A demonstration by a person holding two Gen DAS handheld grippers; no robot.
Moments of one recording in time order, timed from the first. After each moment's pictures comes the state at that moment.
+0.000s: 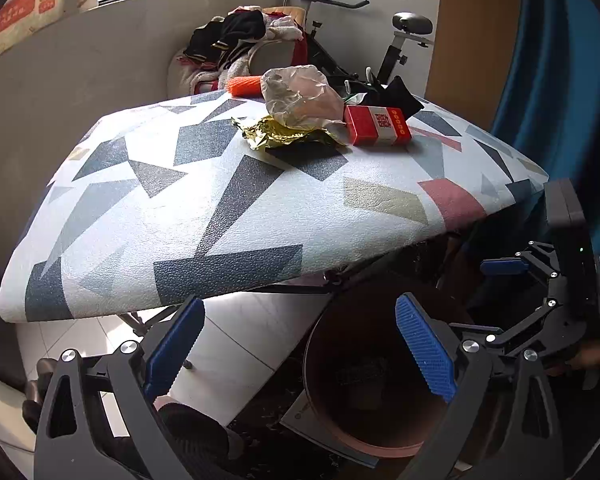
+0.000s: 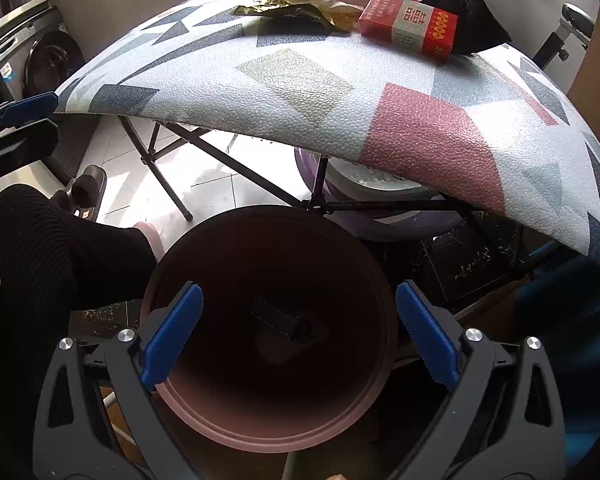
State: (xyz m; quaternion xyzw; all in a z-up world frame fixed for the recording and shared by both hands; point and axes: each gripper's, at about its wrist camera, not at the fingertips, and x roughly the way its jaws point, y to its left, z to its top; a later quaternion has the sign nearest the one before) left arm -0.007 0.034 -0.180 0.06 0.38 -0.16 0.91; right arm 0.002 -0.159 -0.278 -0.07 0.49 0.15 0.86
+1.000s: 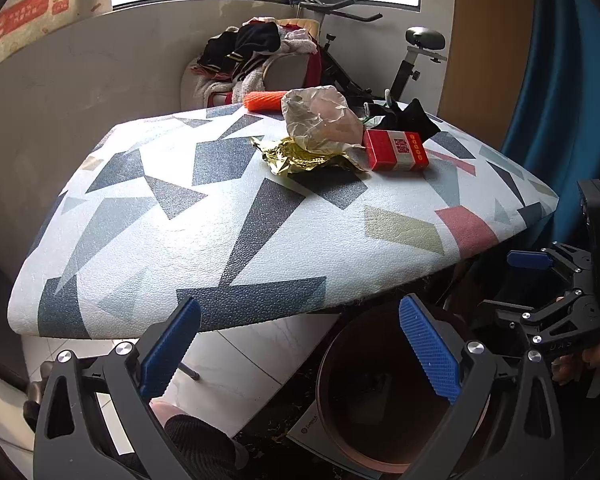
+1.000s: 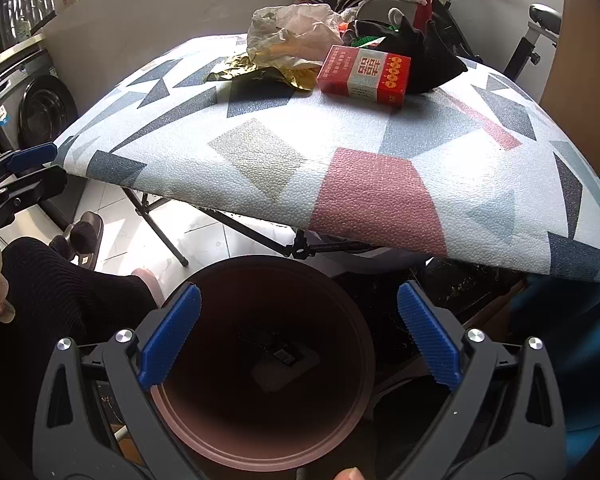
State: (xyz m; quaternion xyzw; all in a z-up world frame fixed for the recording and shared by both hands) left arm 0.008 0.046 -0.164 0.05 0.36 -0.14 0.92; right arm 0.010 -0.186 -0.237 -0.03 0.42 0.13 0.90
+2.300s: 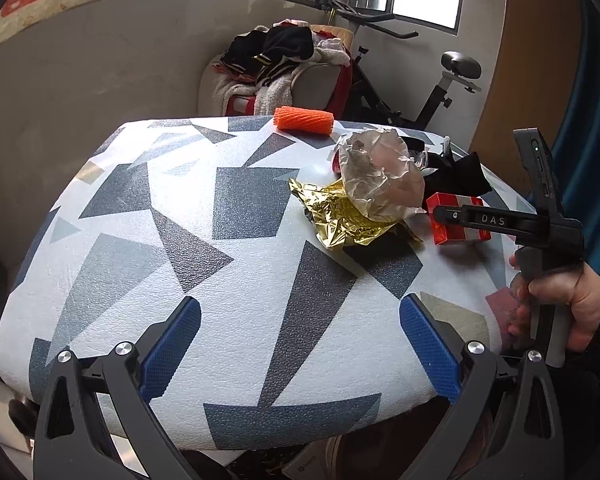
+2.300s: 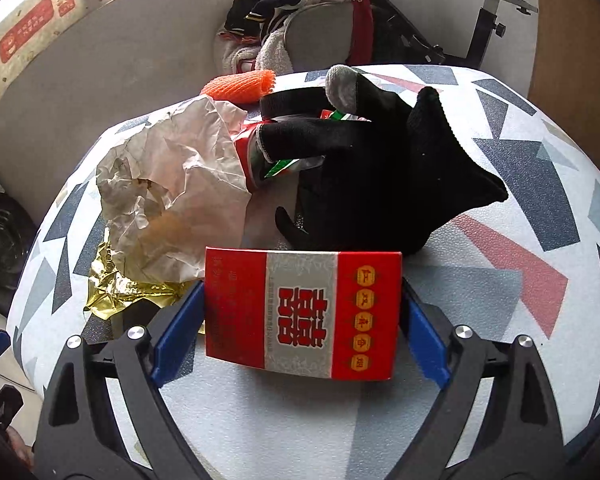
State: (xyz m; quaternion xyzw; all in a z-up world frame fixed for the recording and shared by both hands) left arm 0.105 0.065 -0.152 0.00 0.36 -0.12 0.92; right arm 0.209 -0.199 -0.210 0.08 0.41 0.06 0.91
